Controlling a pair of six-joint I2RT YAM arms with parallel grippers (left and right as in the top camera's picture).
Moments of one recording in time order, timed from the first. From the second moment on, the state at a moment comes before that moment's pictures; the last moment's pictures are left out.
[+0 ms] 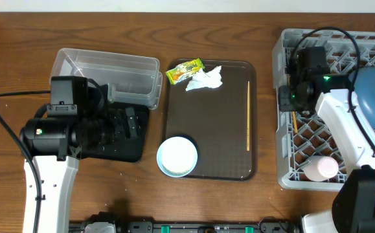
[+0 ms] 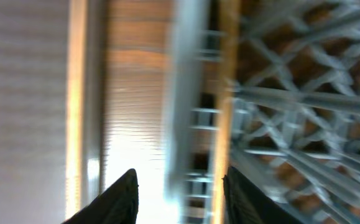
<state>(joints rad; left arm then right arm) 0.01 1.16 1.24 -1.26 0.38 -0.25 0.07 1.64 1.24 -0.84 0.02 0.04</state>
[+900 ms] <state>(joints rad) 0.01 1.16 1.24 -1.26 0.38 -0.25 0.47 1.85 1.21 -0.72 0.22 0.49</state>
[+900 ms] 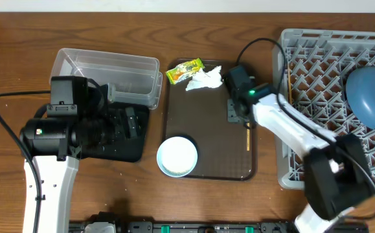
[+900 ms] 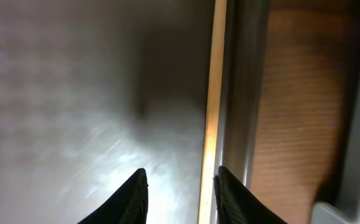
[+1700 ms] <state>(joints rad) 0.01 1.16 1.24 -1.26 0.38 -0.25 0.45 1.90 1.21 -0.74 0.16 0.52</state>
